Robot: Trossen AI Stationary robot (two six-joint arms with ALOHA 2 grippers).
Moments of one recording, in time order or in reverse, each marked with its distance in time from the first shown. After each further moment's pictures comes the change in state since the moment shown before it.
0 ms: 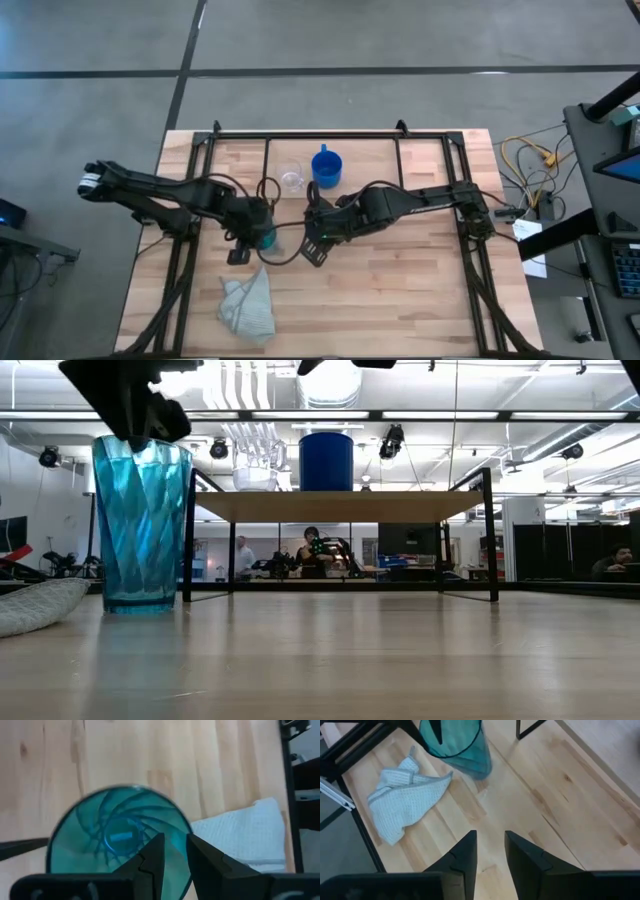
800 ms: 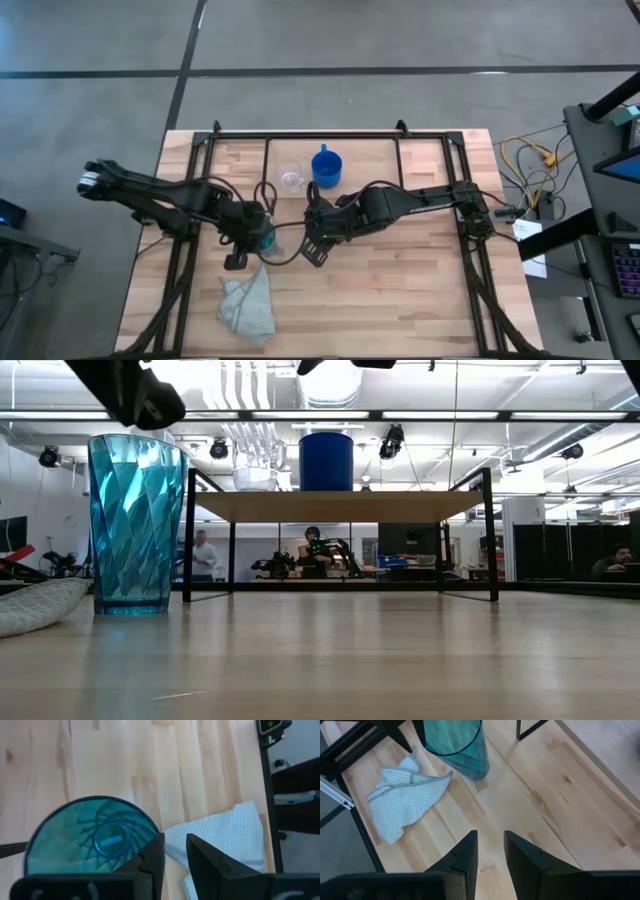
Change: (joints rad) left arm -0.057 -0.009 0.033 -0.006 0.005 -0.066; right arm 0.000 0.000 0.000 -0.001 0.001 -0.012
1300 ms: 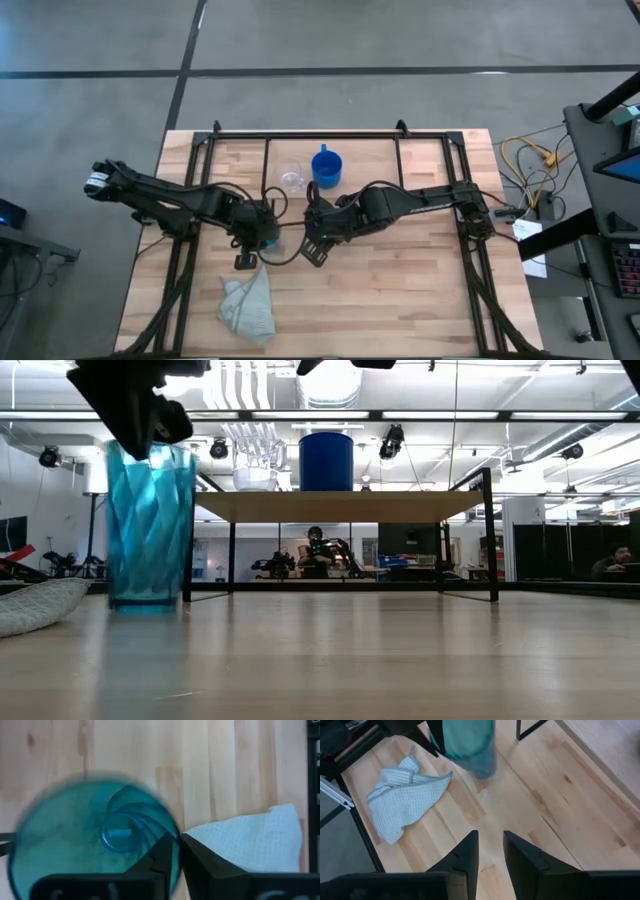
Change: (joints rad) left arm -0.001 0.088 -0.005 0.003 -0.093 -0.021; right arm 0.000 0.000 0.000 0.000 0.000 0.003
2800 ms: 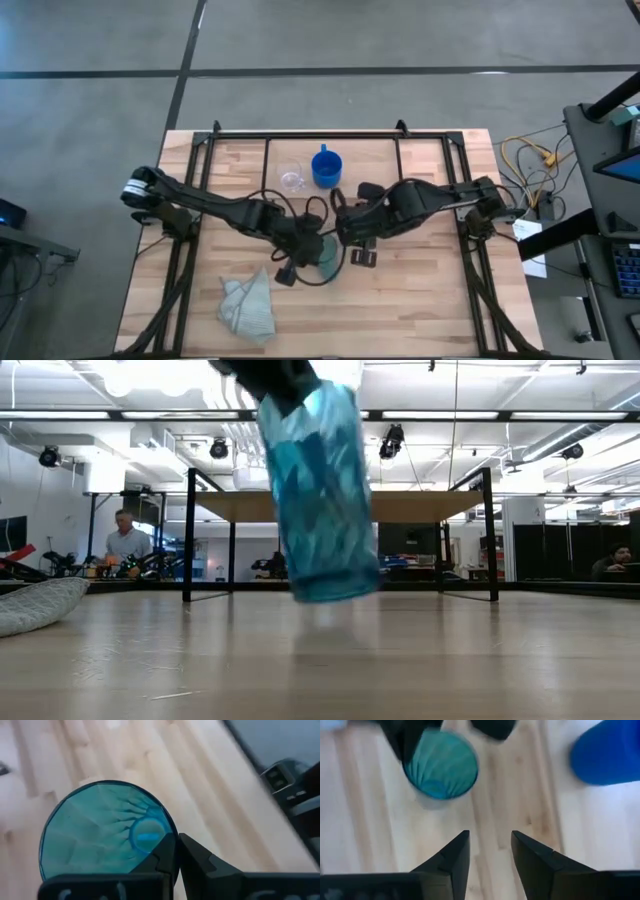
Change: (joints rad) left arm -0.012 0.344 0.276 0.361 0.061 0.338; right arm 0.056 -0.126 0.001 -0.350 0.077 -0.434
